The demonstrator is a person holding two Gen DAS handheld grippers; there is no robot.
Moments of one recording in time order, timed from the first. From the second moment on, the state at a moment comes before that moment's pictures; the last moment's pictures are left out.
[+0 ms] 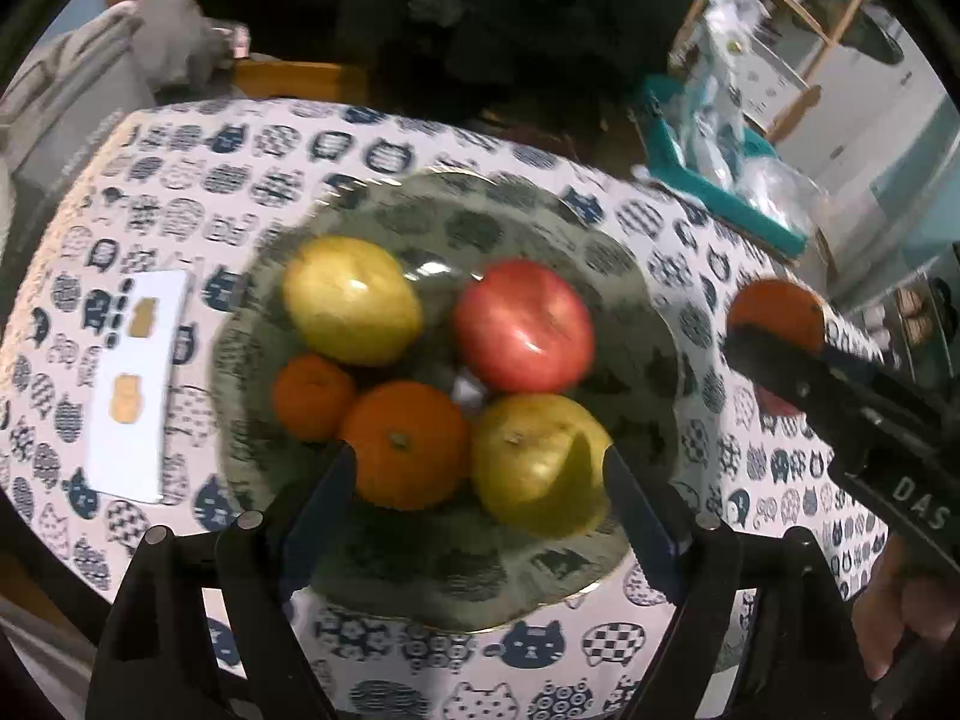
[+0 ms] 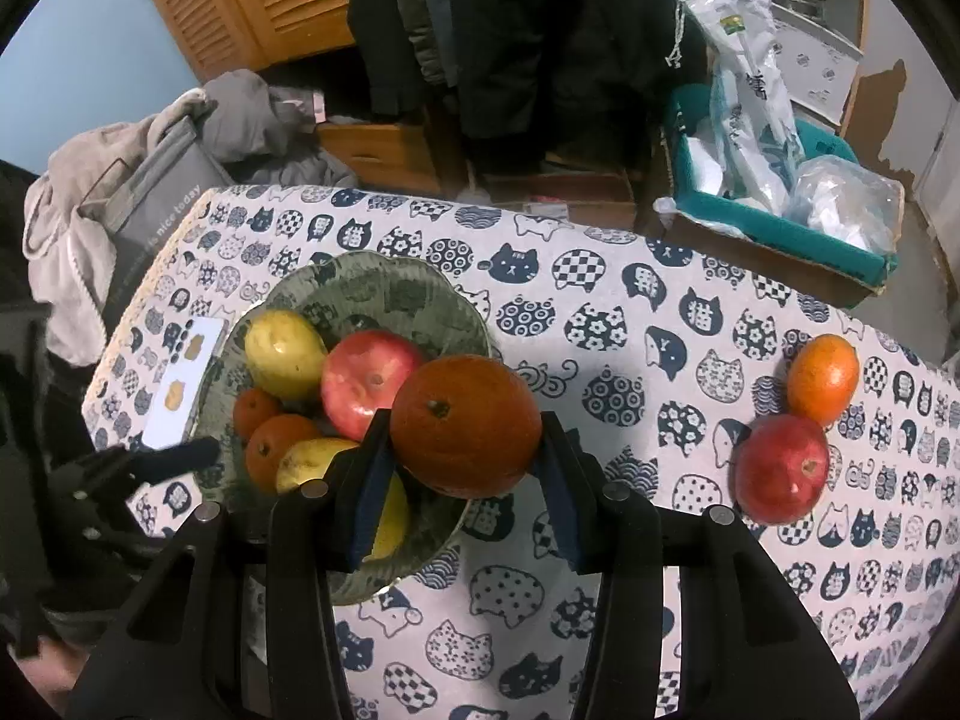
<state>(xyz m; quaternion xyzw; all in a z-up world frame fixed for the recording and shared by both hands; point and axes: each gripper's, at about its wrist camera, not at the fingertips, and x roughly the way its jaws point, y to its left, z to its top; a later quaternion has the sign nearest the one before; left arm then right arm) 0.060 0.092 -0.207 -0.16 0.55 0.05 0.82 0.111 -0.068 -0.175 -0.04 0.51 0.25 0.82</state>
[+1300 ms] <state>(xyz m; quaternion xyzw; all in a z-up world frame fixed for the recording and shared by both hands) 0.039 0.127 -0.151 -0.18 0.50 0.08 0.85 0.105 -0.066 -0.130 -0.06 0.48 0.24 0.84</state>
